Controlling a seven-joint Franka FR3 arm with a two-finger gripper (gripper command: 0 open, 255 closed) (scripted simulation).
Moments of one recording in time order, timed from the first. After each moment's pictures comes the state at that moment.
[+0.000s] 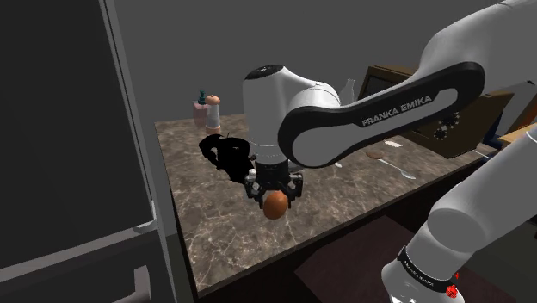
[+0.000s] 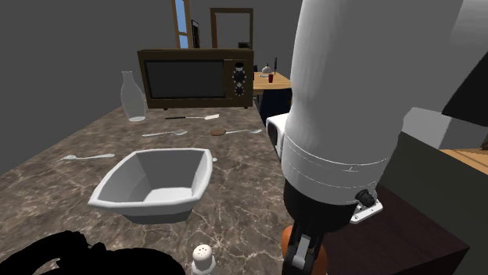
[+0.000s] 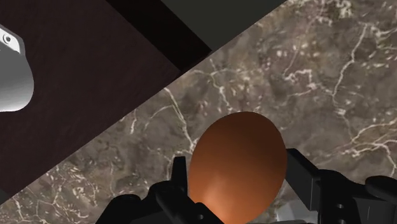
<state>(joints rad) -0.13 -0.21 0.85 -2.27 0.07 1.95 1.43</state>
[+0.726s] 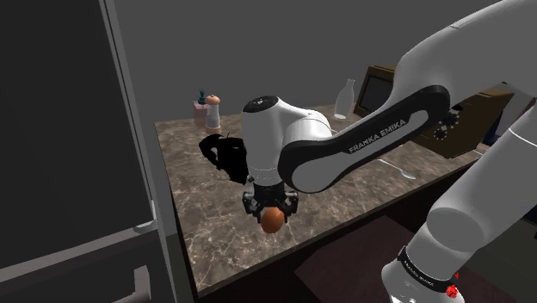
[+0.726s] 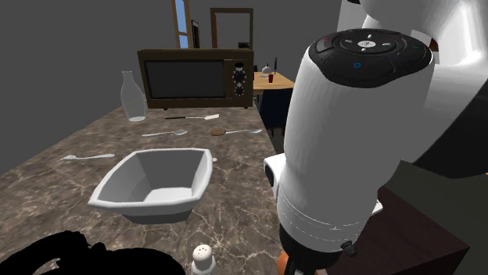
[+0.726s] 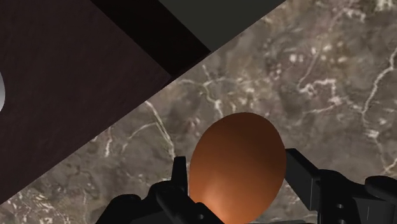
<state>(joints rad) -0.14 -0.10 0.89 -2.35 -0.01 2.10 1.50</state>
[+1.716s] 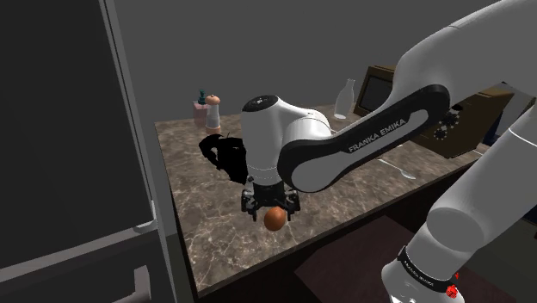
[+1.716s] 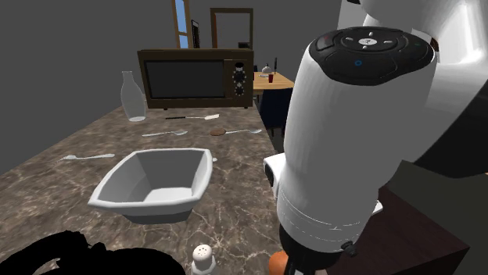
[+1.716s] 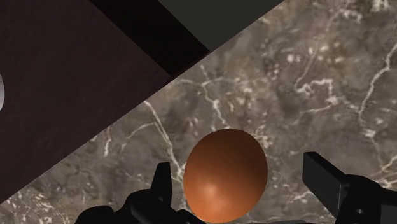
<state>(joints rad) -0.14 -0.10 0.89 -2.34 -0.01 2.10 1.51</state>
